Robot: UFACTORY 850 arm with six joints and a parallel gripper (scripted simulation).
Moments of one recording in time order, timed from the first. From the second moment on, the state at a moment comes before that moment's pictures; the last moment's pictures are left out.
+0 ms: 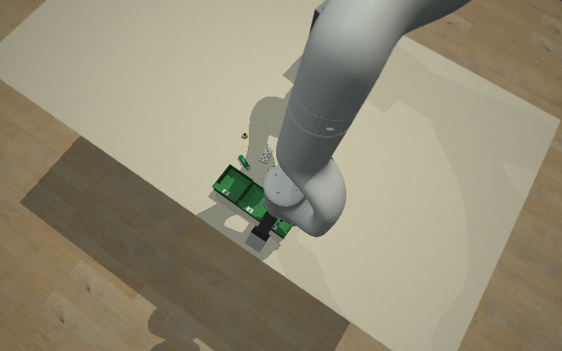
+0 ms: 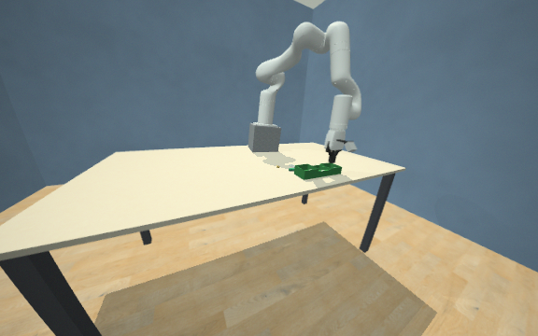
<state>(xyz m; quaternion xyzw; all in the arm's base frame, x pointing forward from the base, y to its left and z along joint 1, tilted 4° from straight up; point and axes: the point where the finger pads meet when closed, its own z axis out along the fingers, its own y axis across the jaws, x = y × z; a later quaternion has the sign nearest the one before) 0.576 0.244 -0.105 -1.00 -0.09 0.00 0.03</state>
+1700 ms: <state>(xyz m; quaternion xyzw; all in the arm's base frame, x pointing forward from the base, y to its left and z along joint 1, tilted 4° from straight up) 0.576 0.247 -0.143 -1.00 -0.09 0.00 0.03</state>
